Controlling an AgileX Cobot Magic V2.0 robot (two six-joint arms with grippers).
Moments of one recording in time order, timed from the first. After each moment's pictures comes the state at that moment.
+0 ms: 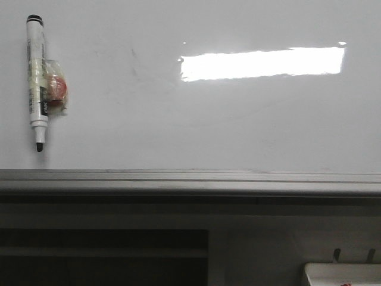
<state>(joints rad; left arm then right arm) -0.03 0.00 0.00 -0.01 0.06 0.00 -0.06 -0.01 0.01 0.04 -0.13 -0.02</state>
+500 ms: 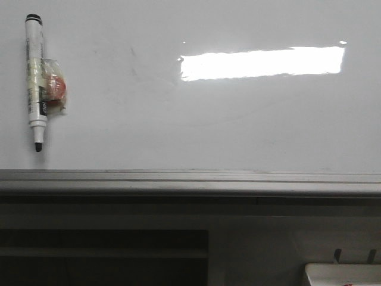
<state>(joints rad) -0.03 0.00 -0.05 -0.05 0.11 0.00 -0.06 -0.01 -0.02 0.04 -0.07 -0.02</state>
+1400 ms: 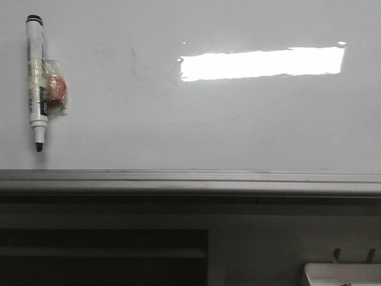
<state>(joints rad) -0.03 0.19 -0.29 -0.14 0.22 0.00 -0.06 0.19 -0.32 0.02 0.39 -0.02</state>
